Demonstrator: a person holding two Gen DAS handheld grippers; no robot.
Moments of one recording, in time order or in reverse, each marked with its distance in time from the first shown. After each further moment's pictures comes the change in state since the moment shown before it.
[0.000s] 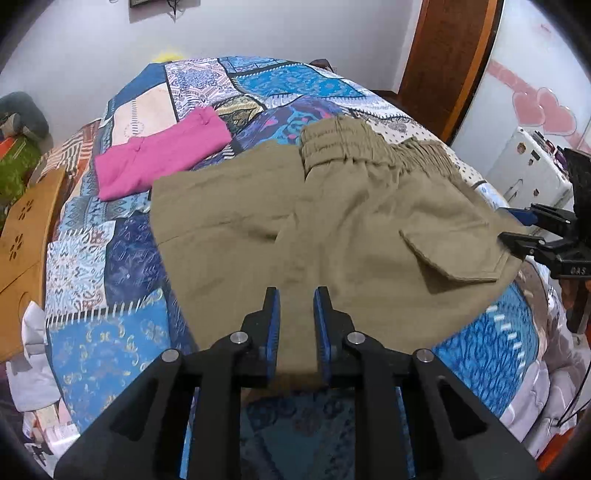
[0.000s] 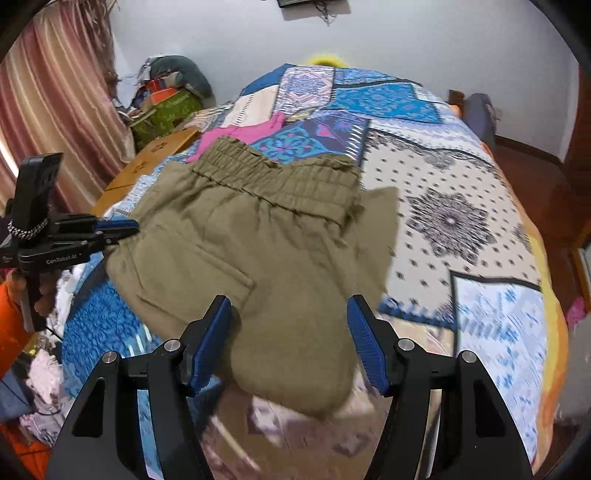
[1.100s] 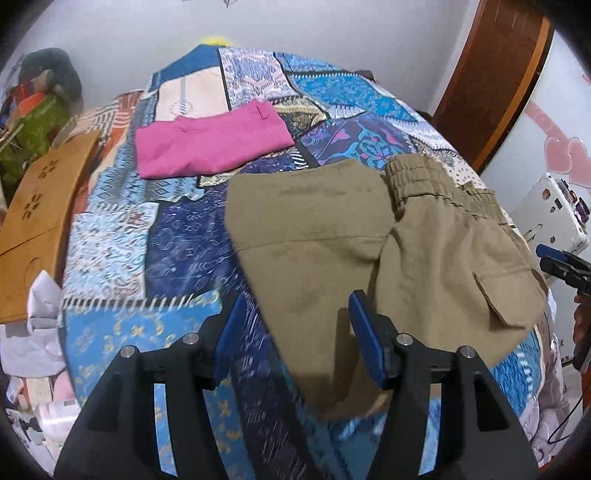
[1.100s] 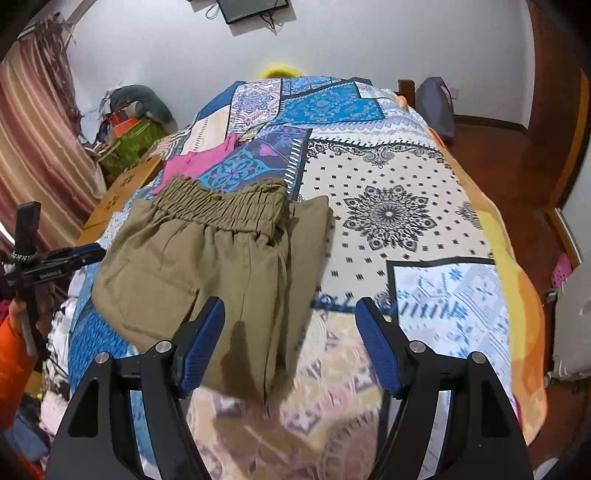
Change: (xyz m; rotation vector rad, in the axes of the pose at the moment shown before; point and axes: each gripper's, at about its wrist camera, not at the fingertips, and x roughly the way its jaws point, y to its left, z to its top) left arm 0.004 0.052 0.015 -0.171 0.002 0.044; right arm -0.015 -0.029 0.012 0.156 -0.039 -0.026
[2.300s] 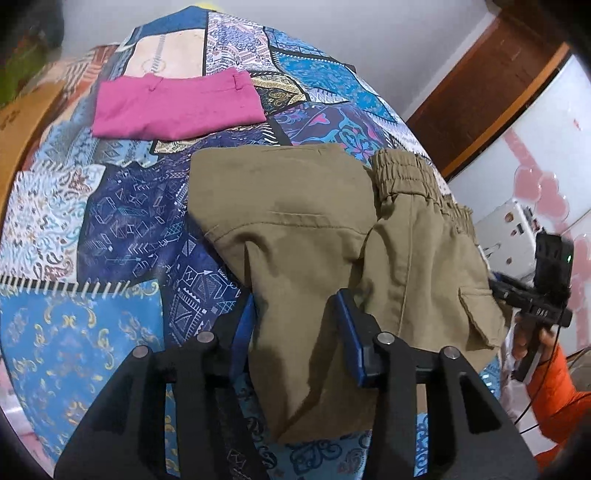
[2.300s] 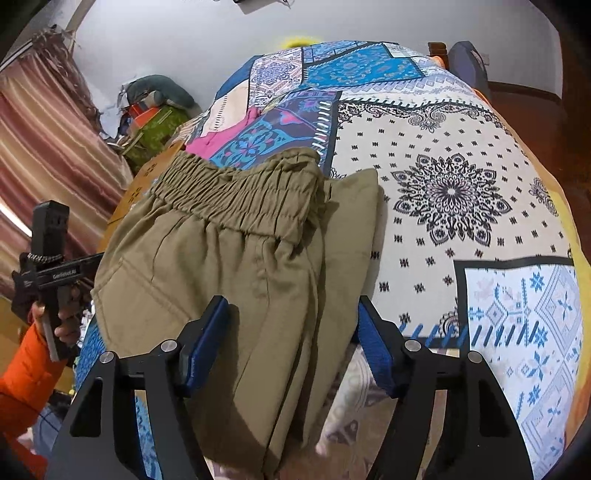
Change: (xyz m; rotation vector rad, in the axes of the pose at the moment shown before) left arm 0.028 0.009 0.002 -0.133 0.061 -0.238; right arm 0.041 -0.006 0.004 0.030 0.092 0.179
